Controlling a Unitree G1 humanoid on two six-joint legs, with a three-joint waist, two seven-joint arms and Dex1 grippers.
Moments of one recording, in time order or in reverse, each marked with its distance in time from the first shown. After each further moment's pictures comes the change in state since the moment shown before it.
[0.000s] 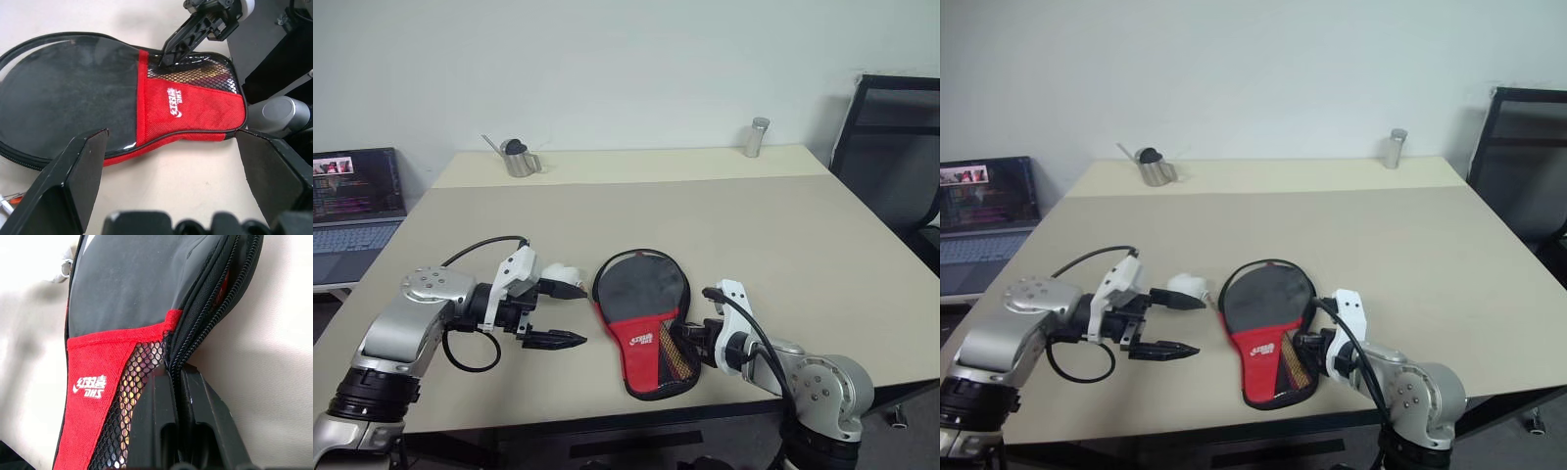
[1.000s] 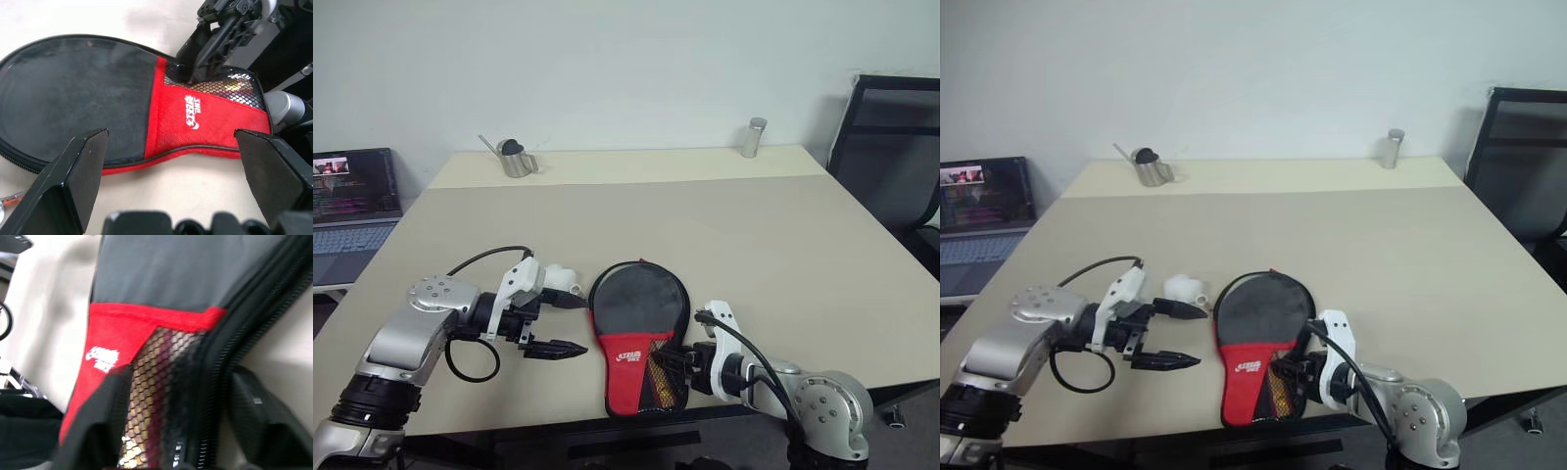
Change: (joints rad) left arm 0.048 0.000 -0.006 0.001 -0.001 -0.040 0.022; right arm 0.091 -0.067 0.076 -0.015 0.168 -0.001 0.019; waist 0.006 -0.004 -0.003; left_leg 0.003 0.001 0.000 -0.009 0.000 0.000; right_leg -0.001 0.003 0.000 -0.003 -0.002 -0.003
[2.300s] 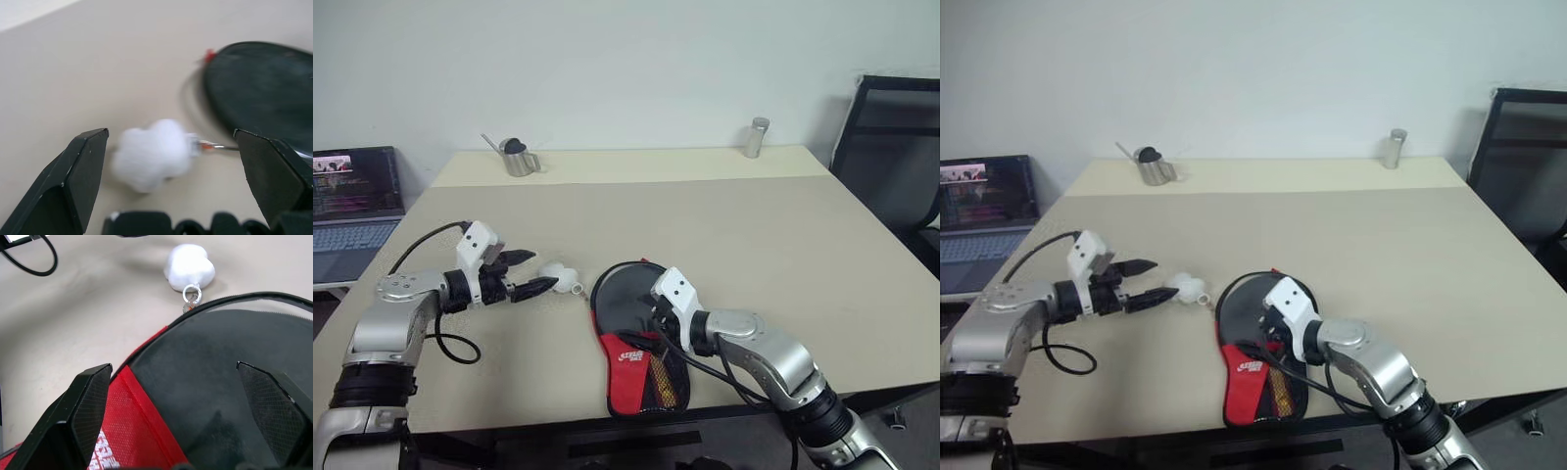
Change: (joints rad) left arm -0.156 -0.072 0.139 0.356 0.127 -0.043 0.415; right arm -0.254 -0.341 0.552 0.365 -0.361 -0.857 0.450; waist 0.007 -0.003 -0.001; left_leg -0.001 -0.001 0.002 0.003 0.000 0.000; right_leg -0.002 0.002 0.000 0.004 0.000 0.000
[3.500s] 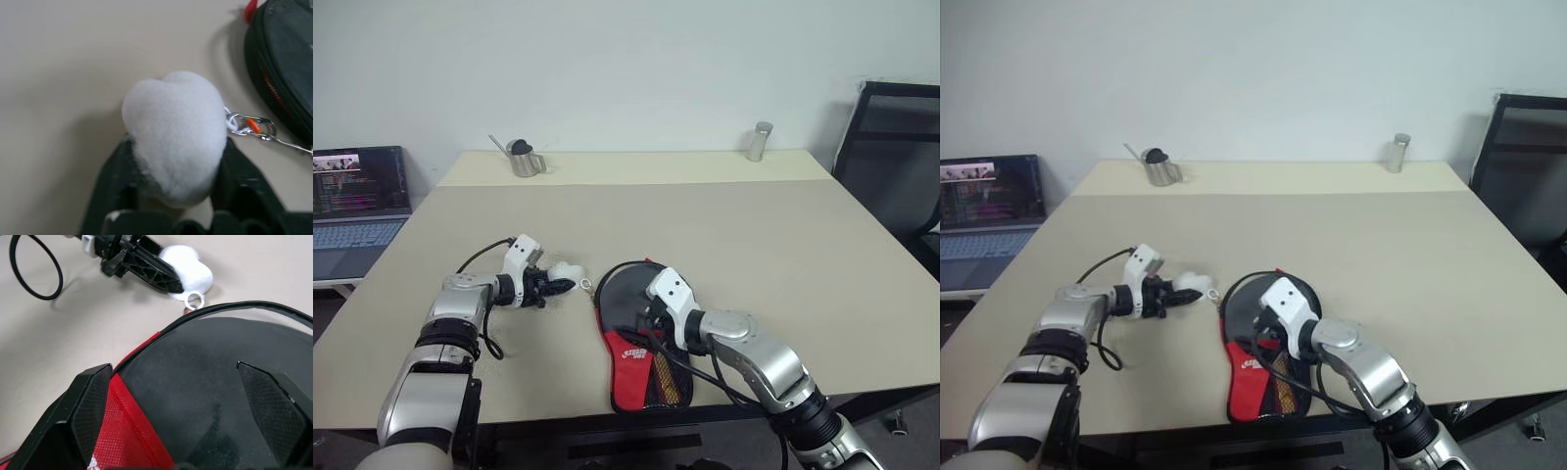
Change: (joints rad) left arm -0.283 -0.191 -0.103 0.608 0.187 -0.107 -0.085; right arm 0.012 0.054 -0.005 0.034 -0.114 -0.035 -0.012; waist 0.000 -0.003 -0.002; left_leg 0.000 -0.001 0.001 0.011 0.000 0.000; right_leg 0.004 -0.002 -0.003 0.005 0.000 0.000
